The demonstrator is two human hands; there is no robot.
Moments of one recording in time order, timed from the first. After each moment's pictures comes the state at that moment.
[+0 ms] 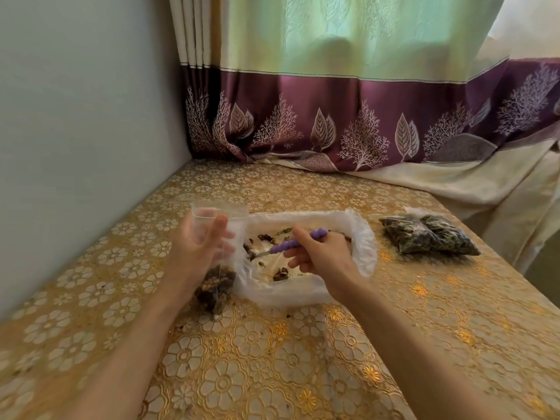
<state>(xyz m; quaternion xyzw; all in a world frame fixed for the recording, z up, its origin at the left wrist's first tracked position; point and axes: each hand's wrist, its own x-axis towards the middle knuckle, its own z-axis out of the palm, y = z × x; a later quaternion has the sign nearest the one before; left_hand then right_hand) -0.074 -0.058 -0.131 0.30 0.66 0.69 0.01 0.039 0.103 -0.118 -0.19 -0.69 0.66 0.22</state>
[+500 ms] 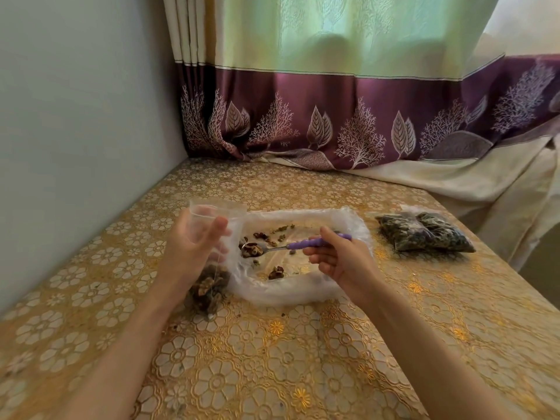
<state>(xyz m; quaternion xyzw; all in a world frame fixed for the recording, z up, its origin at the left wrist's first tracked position) -0.075 -0.059 -0.128 0.33 0.66 0.67 0.01 0.066 0.122 -0.115 -0.23 -0.59 0.74 0.21</state>
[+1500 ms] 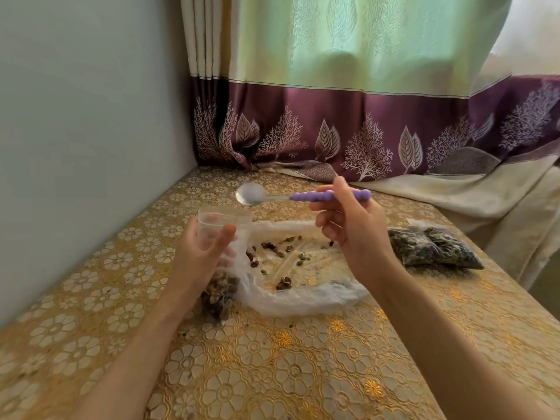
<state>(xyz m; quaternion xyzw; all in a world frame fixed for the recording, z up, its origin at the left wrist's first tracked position) -0.073 -0.060 -0.126 0.30 0.66 0.69 0.00 0.055 0.106 -0.058 -0.04 -0.62 0.71 0.34</state>
